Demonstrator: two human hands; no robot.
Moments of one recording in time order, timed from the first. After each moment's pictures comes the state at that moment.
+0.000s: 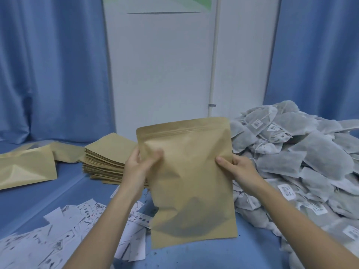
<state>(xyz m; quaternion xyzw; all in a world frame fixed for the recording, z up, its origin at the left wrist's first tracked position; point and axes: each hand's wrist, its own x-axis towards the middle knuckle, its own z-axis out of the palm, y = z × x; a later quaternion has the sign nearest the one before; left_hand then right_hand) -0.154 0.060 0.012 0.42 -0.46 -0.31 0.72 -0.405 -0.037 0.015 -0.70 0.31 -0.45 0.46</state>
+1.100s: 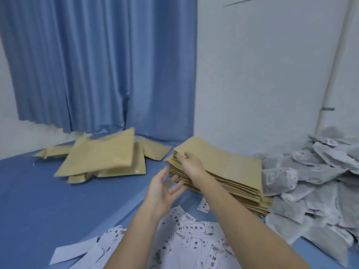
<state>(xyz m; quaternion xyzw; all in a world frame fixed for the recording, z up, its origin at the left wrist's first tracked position) 0.029 0.091 -0.014 0.39 -0.09 -0.44 0.80 0.002 -0.022 0.007 -0.75 0.32 -0.29 0.50</state>
